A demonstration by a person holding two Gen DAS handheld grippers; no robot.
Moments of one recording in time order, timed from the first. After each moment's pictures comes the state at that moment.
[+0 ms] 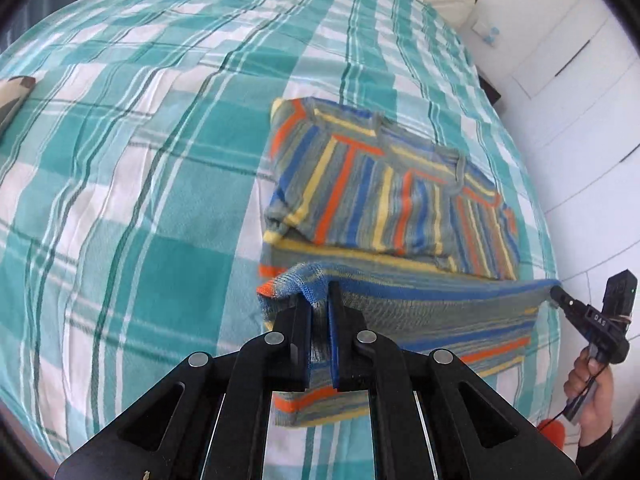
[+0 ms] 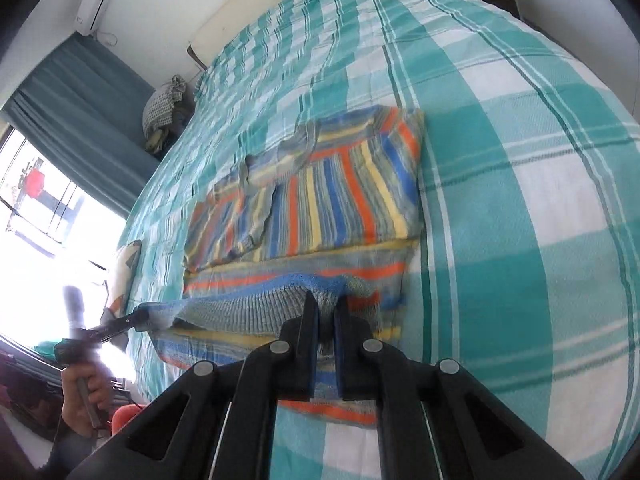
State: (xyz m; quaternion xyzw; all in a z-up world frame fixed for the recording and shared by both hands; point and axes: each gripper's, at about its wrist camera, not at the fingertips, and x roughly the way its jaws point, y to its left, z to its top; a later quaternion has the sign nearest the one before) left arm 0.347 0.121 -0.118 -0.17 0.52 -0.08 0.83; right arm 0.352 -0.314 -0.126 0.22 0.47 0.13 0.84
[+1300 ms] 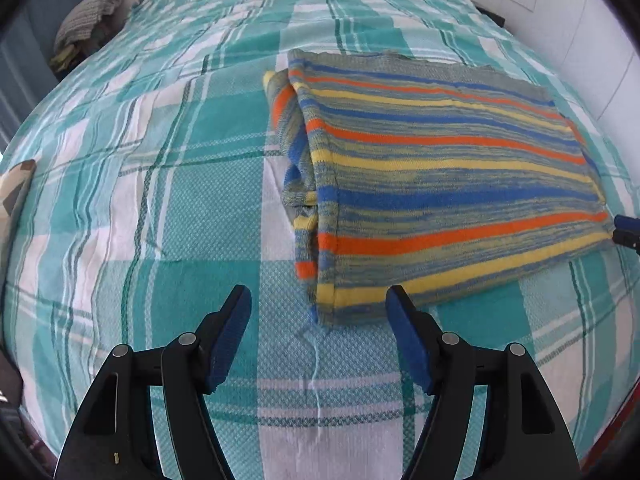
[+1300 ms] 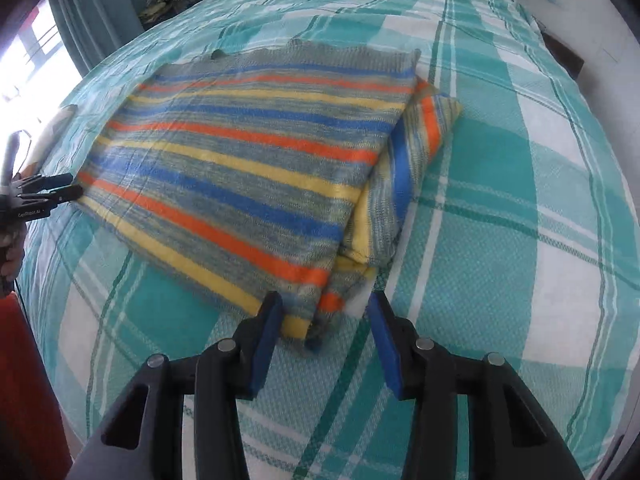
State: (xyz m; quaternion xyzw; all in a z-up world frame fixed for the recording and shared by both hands) left arm 0.320 0.081 -0.170 0.03 0.52 -0.06 0.85; right arm 0.349 -0.286 -0.177 -0.03 0.53 0.15 0.83
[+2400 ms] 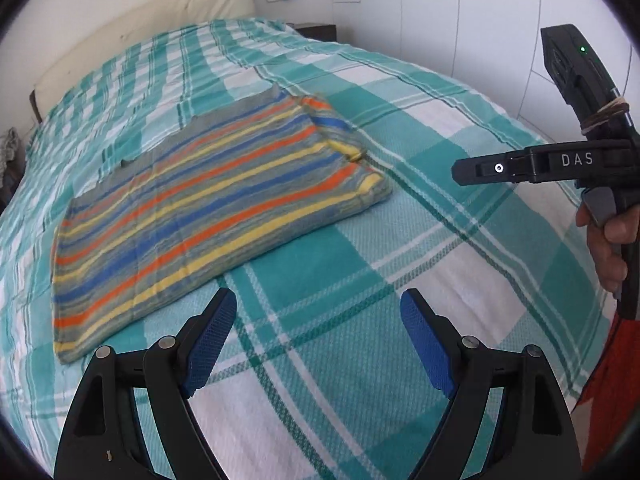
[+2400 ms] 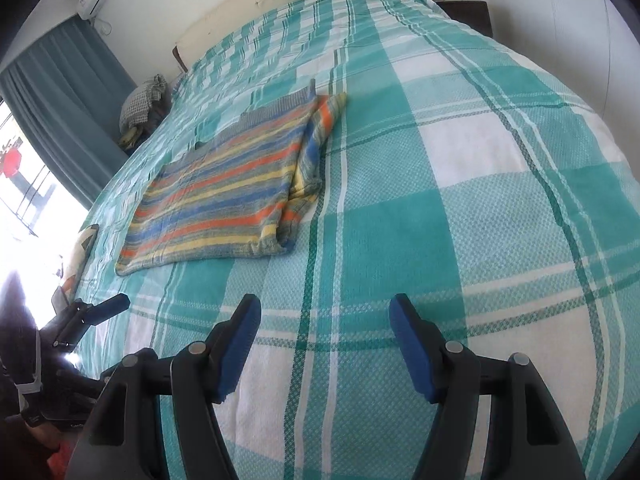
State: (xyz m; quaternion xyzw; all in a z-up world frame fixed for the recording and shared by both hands) left arm 0.238 -0.176 -0.155 0.16 0.40 -0.26 0.87; right arm 0.277 -0.369 -0.173 0.17 0.46 0.10 0.87
